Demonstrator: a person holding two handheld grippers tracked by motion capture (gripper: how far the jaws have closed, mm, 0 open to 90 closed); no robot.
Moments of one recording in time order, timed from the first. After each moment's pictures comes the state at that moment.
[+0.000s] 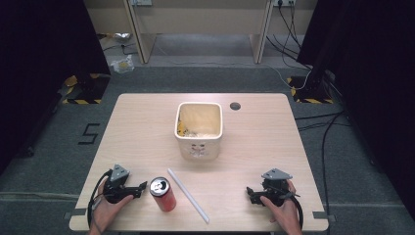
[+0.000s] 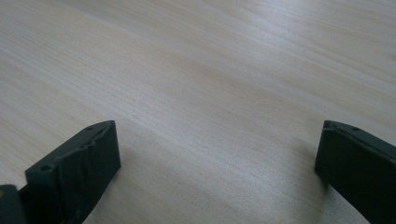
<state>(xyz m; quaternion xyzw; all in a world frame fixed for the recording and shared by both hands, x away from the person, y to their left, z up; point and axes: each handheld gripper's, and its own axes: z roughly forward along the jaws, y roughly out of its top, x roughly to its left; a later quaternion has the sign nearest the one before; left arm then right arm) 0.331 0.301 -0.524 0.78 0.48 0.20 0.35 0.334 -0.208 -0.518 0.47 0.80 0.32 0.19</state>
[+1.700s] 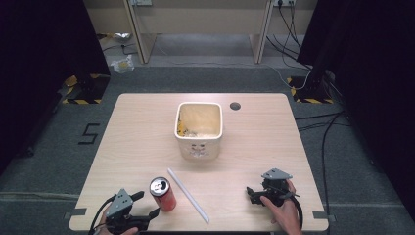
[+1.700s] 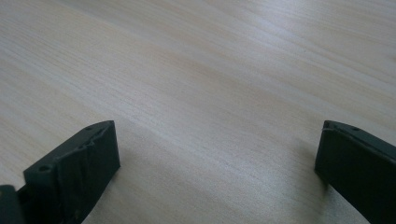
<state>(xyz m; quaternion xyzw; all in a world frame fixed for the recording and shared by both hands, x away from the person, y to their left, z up) 0.244 0.255 -0.492 0.78 0.39 0.15 0.46 0.335 -0.208 -0.518 0.46 0.80 0.32 0.19</state>
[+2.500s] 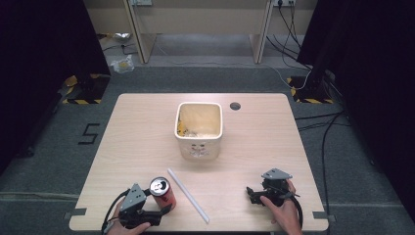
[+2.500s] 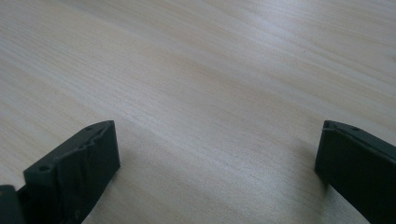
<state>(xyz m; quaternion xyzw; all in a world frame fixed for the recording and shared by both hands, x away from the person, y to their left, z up) 0.259 0.224 -0.485 0.79 0.37 0.15 0.47 0.335 -0.208 -0.518 0.46 0.80 0.32 0.19</state>
